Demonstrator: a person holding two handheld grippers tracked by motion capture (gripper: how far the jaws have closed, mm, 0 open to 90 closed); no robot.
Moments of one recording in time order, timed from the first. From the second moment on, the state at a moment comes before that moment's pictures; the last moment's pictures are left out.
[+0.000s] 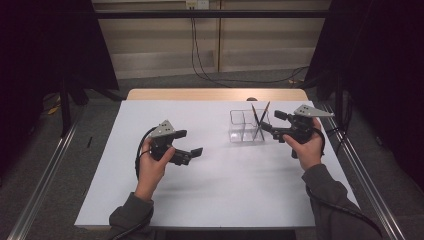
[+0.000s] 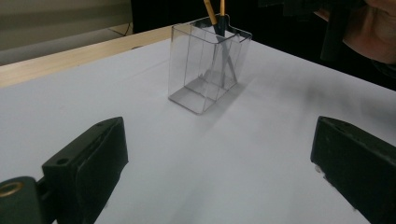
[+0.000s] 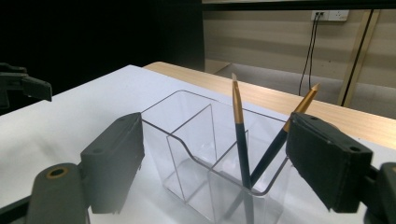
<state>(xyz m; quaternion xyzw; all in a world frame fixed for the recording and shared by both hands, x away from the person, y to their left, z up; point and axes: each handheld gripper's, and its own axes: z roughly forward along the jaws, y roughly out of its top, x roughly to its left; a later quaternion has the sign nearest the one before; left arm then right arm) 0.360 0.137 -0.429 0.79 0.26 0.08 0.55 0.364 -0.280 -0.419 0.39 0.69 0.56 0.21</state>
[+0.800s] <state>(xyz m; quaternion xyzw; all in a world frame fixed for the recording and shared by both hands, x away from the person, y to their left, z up) 0.358 0.138 -0.427 0.79 0.25 0.08 0.56 0.347 -0.276 -0.416 0.36 0.71 0.57 0.20</state>
